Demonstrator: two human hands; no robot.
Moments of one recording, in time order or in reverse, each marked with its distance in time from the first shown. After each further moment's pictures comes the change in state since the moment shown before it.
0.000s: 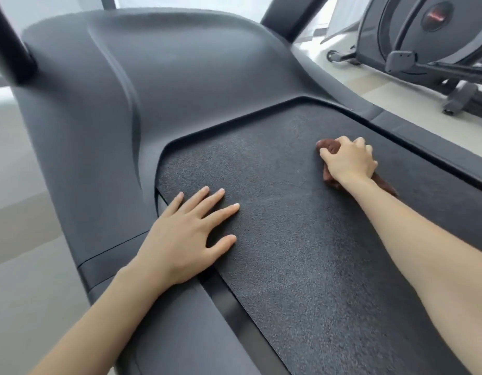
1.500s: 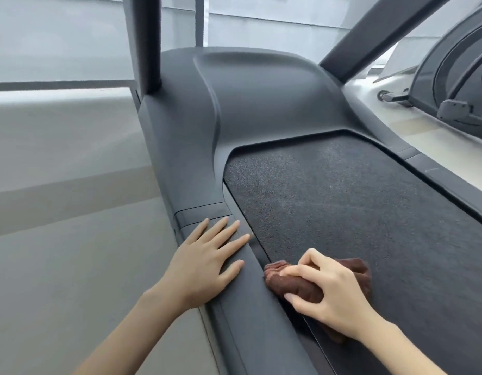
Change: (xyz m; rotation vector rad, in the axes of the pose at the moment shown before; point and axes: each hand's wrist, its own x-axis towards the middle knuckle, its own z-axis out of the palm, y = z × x) left_hand -0.127 0.023 -0.010 -0.034 0.097 -0.090; right_hand -0.263 0.003 -0.088 0.317 -0.459 -0.929
